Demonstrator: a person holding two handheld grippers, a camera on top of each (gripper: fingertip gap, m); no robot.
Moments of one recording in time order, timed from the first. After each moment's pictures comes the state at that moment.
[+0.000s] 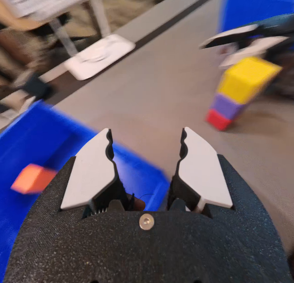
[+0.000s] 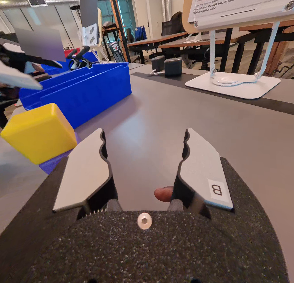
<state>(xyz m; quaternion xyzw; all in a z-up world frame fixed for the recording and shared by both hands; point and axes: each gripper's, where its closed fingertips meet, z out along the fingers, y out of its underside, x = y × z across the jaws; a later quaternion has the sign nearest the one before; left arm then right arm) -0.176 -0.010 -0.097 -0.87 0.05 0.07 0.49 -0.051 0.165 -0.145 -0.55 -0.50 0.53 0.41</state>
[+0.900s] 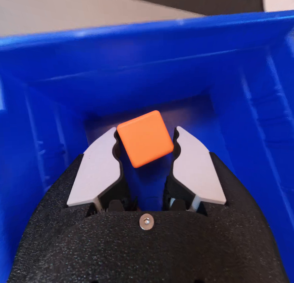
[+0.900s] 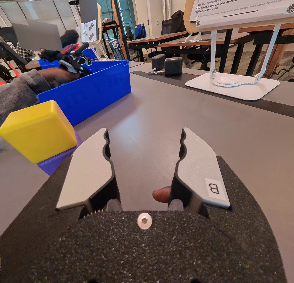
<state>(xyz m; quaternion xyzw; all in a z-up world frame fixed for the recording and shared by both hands) -0.426 -0.031 -0.202 -0.87 -0.35 0.07 0.35 -0.053 0.163 -0.147 -0.55 -0.50 0.52 0.42</state>
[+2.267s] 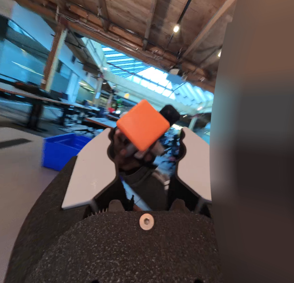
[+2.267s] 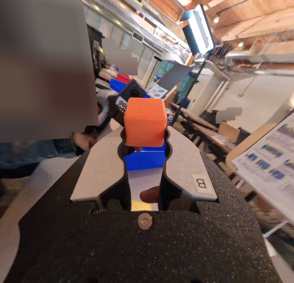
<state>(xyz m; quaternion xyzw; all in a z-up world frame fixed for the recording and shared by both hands) -0.018 -0.002 0.032 -0.51 0.12 -0.50 0.69 -0.029 0.007 0.024 -0.21 -0.62 0.53 0.53</state>
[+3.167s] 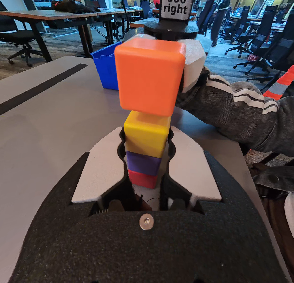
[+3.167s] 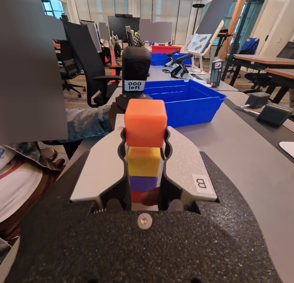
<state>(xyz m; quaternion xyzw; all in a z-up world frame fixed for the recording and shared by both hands) -0.013 0.066 -0.126 -0.74 0.25 -0.23 0.58 -0.023 0.056 -0.071 -0.31 -0.66 0.61 0.31</state>
